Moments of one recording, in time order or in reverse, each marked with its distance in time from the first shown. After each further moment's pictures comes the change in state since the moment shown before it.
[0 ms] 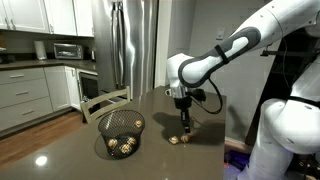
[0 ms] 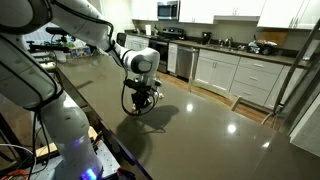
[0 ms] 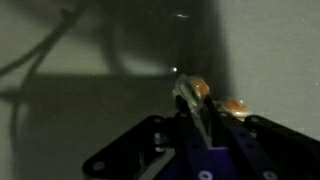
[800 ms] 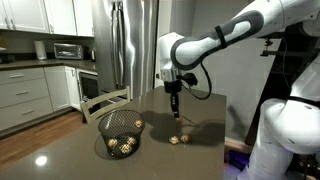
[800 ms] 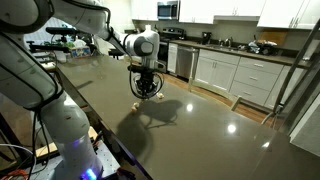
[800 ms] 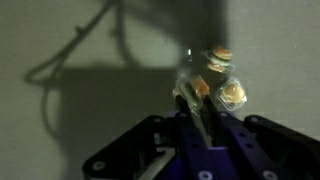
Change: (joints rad) arm 0.012 0.012 0.058 0.200 -0.055 -0.095 0.000
